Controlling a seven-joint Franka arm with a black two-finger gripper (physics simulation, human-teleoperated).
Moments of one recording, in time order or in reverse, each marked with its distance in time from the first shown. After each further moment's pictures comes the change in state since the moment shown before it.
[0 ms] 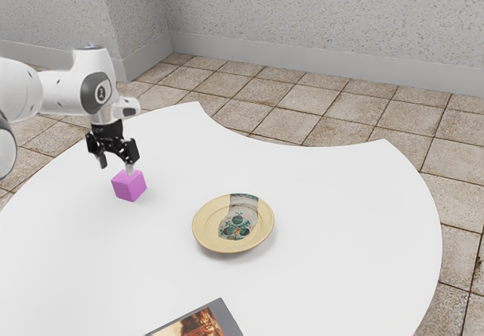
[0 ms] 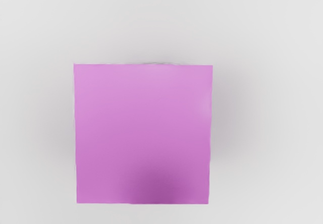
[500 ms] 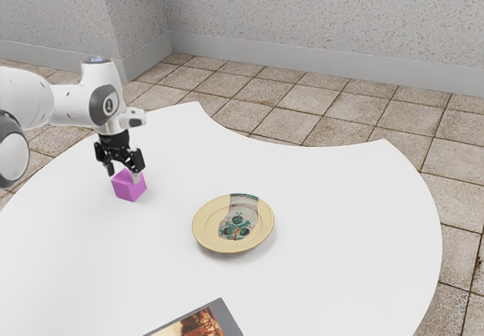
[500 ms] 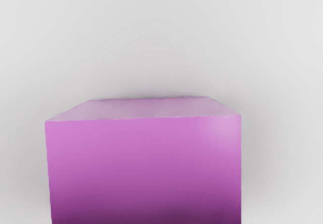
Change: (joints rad) arm 0.034 0.095 -0.038 0.053 0.003 0.045 0.035
